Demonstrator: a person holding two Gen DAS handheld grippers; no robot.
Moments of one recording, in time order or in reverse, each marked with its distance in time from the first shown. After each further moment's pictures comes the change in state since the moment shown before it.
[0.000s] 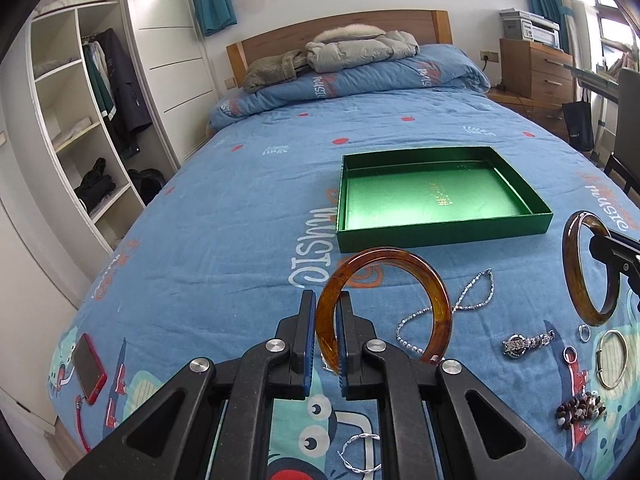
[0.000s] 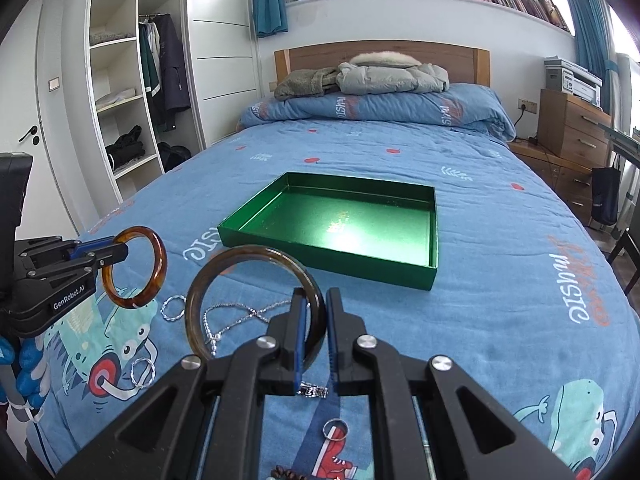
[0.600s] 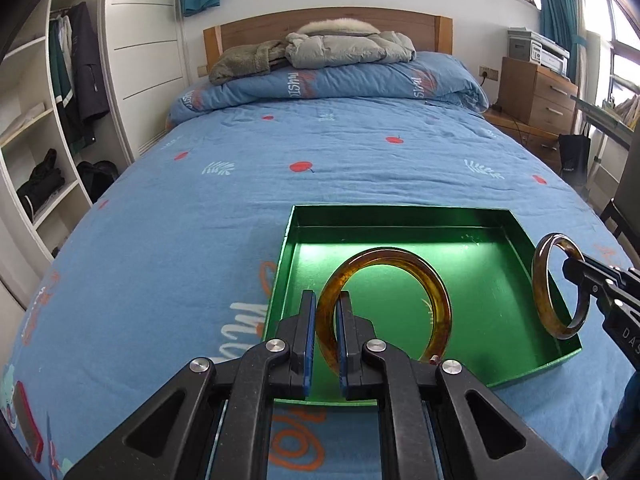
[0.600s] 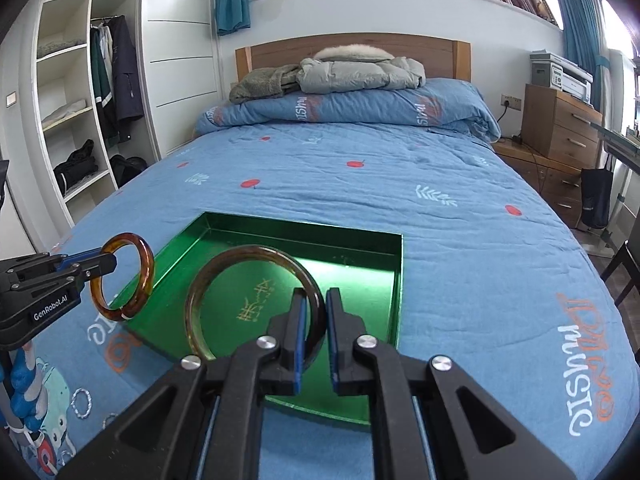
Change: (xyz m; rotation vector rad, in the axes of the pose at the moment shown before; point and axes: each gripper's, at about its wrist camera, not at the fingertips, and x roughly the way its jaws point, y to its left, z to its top) left arm 0.151 -0.035 0.120 -0.089 0.025 -0.147; right arm 0.139 -0.078 0.090 0.045 0.030 -0.104
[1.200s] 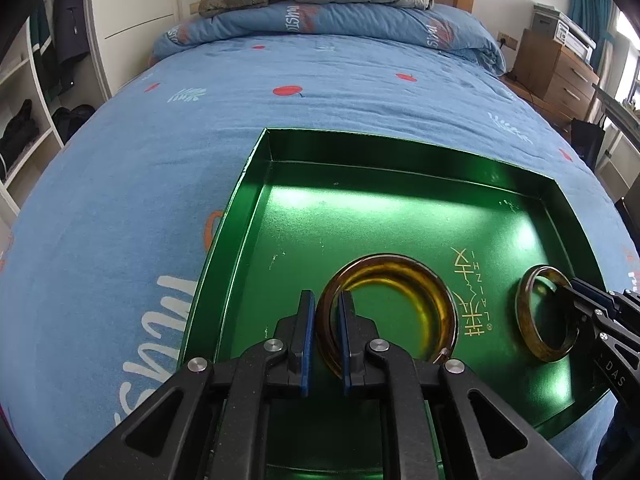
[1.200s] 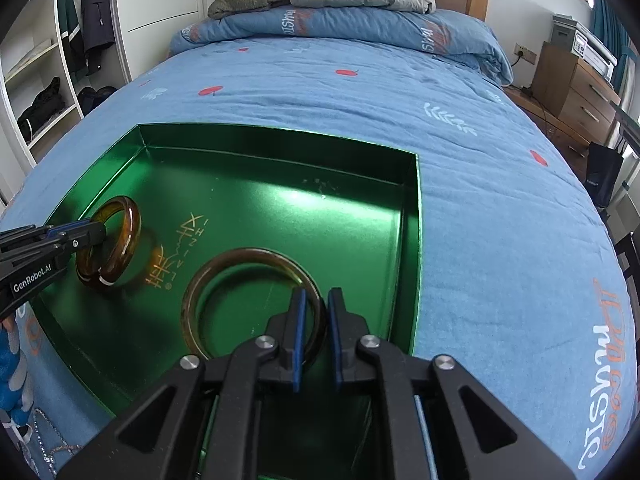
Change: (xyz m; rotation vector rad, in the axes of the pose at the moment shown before) left arm 0.080 0.002 -0.011 -0.069 0.204 -0.058; right arm 0.098 -0.017 -0.020 -0.049 0.286 -0.052
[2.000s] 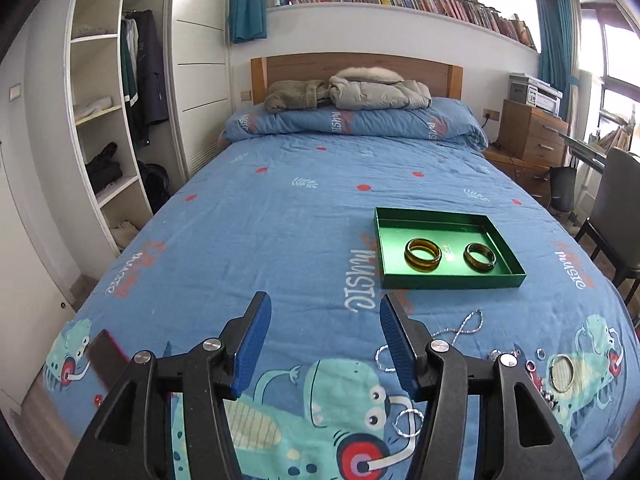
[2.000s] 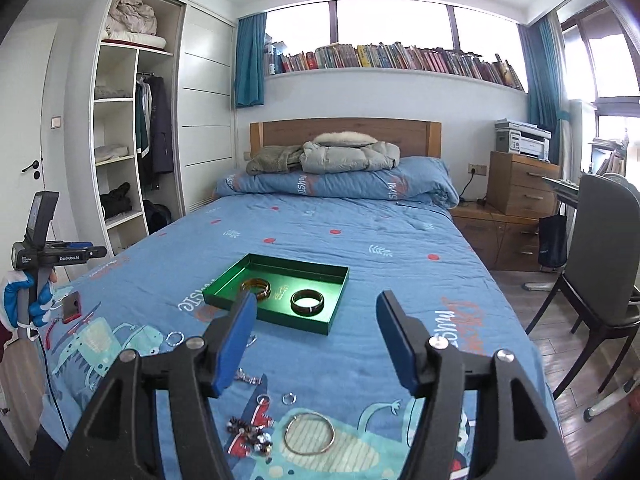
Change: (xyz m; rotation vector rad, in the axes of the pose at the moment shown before) left arm -0.332 0.135 -0.156 0.014 -0.319 0.070; right arm -0.419 0.000 -0.190 0.010 -0.545 0.026
